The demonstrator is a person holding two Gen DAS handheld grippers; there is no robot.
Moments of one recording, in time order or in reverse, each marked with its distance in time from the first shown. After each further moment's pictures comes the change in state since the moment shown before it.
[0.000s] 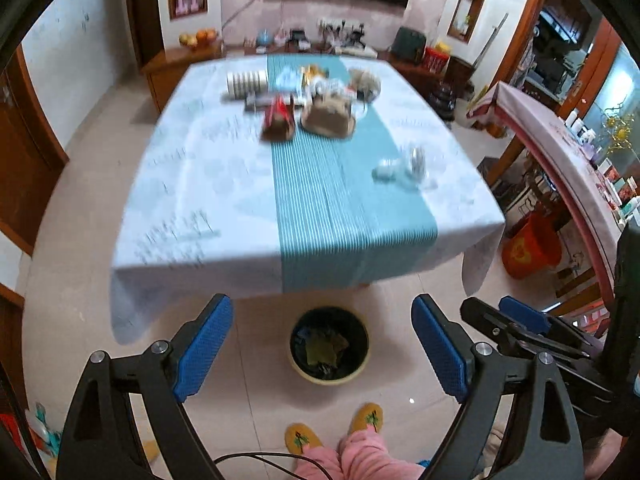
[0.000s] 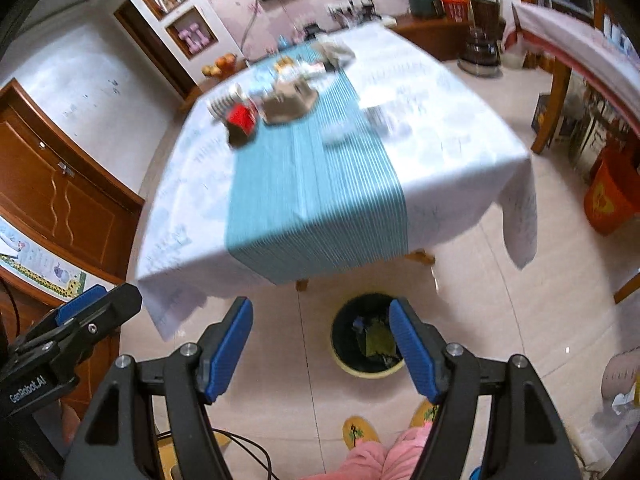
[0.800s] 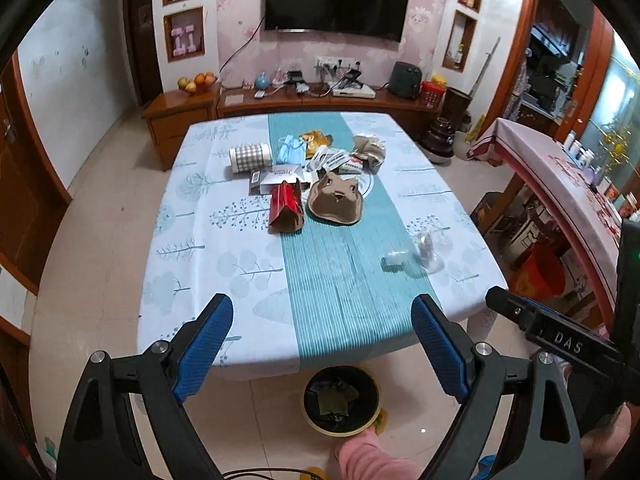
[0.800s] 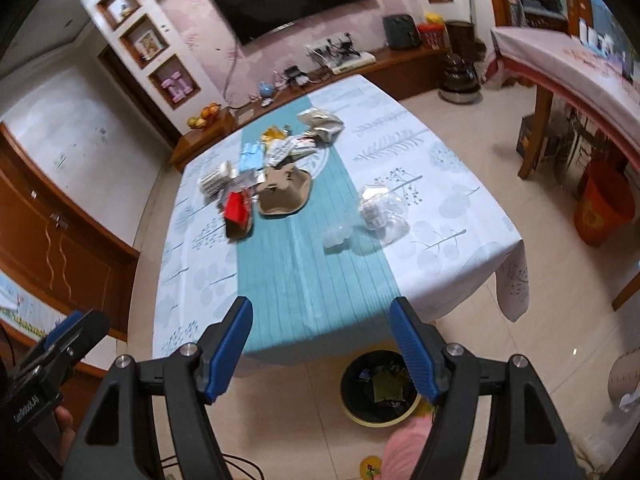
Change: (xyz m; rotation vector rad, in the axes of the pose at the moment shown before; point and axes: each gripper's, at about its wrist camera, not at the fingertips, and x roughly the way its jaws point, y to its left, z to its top) left arm -0.003 0.011 0.100 0.026 -0.105 0.012; right arm -0.007 -0.005 0.099 0.111 -0.102 -0.026
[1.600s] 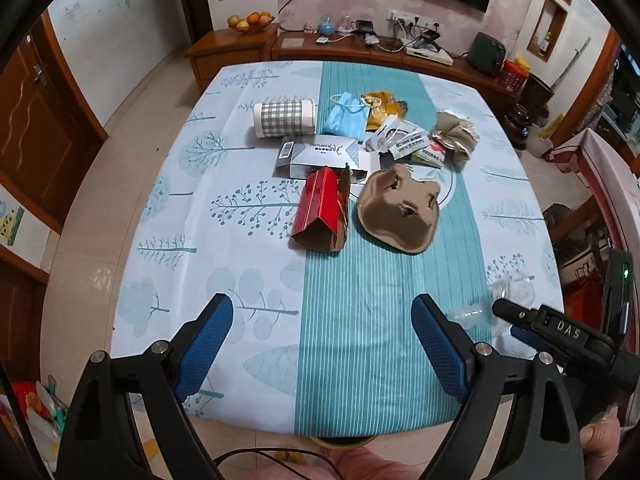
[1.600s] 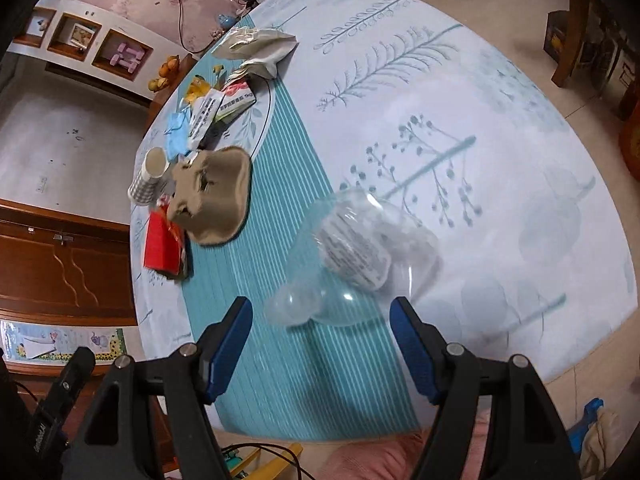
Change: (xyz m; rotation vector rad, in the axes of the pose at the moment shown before) left arm 0.160 0.010 0.072 -0.177 0.188 0.186; right arm 0.202 -0.060 0.100 0.173 0.358 0.096
